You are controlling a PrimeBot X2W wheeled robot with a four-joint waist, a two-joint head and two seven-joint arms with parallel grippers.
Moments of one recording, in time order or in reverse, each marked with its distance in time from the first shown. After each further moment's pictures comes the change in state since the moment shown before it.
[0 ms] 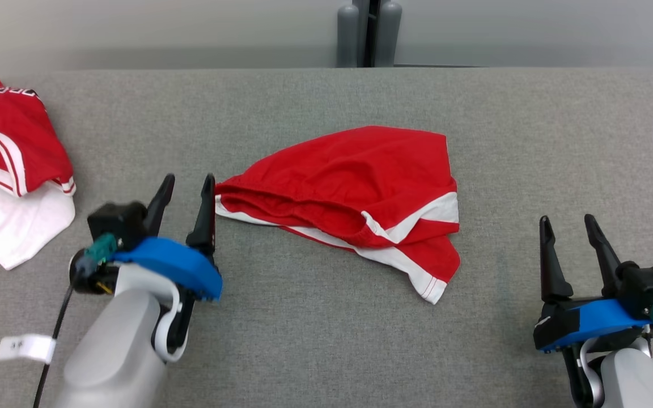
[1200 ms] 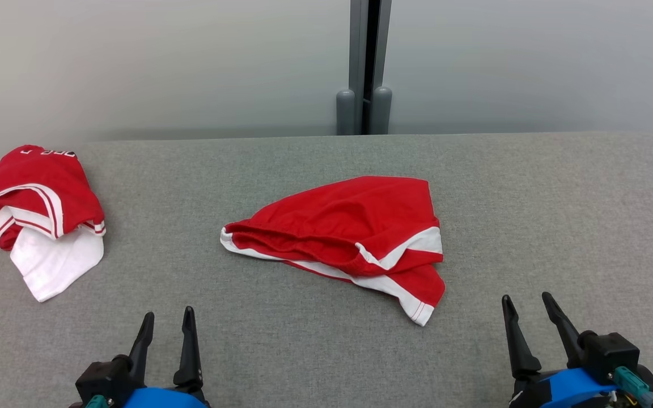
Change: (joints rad) left arm 0.564 -0.142 0.387 -0.336 0.316 -0.028 0.000; right arm 0.183 0.000 0.122 0.012 0.074 0.000 0.000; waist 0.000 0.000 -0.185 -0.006
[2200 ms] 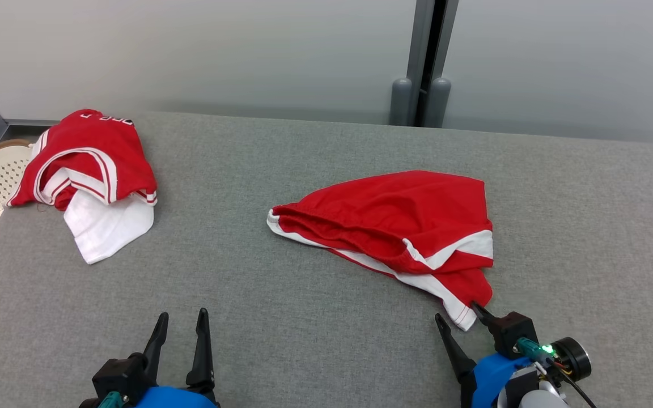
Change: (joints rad) left arm -0.019 -0.029 0.003 0.047 0.049 -0.032 0.000; right arm -0.229 0.000 0.197 0.407 -0.128 0.000 0.000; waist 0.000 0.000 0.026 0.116
